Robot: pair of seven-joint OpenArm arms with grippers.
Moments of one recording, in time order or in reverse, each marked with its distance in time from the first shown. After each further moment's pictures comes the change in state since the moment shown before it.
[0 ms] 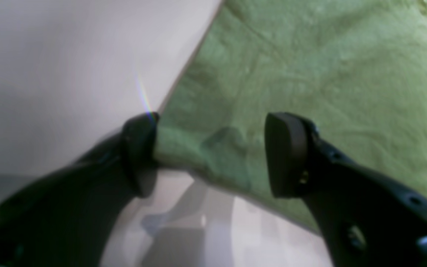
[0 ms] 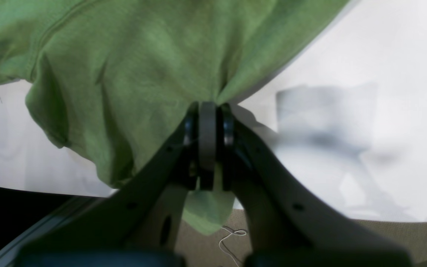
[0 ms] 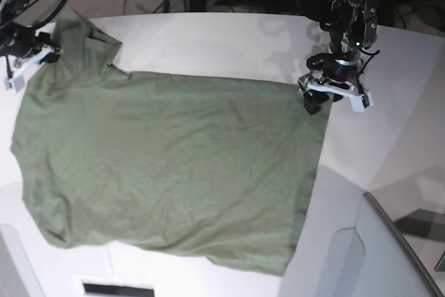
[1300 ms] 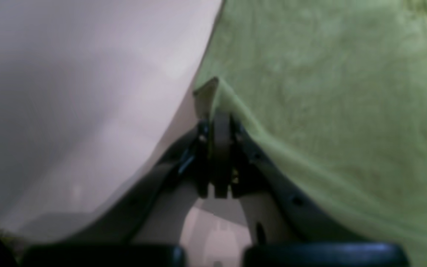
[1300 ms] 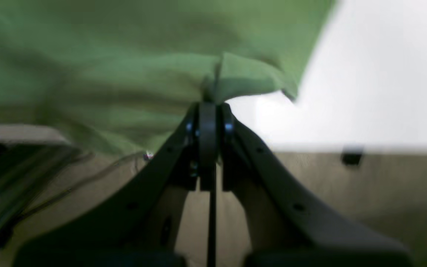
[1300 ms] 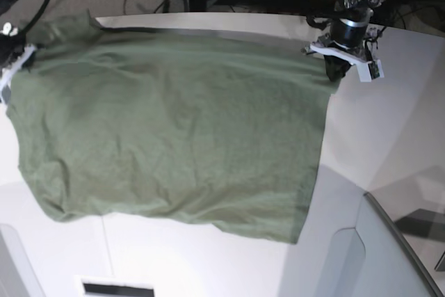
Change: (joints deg) left arm 18.1 -0.9 0.1 27.1 9.4 8.4 3.5; right arm -3.4 1.9 -5.7 21.7 -1.4 0.0 -12.8
